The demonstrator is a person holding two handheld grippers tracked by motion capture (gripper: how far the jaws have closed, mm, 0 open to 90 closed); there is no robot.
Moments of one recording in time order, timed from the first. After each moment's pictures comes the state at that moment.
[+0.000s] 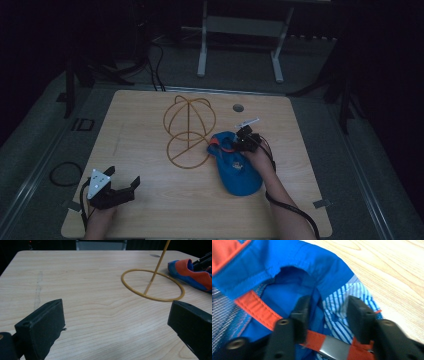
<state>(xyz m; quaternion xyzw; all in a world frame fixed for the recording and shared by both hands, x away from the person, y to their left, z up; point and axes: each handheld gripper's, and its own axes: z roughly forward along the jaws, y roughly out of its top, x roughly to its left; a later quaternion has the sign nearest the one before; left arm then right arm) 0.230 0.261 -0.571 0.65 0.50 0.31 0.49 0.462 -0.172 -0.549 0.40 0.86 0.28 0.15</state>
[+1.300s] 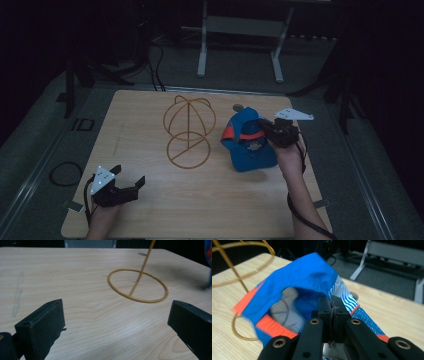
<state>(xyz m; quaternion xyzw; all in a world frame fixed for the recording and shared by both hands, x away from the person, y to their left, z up) 0.234 0.249 -0.559 0.66 0.48 0.27 0.50 0.376 -0.231 -0.411 0.39 0.76 0.45 0.26</state>
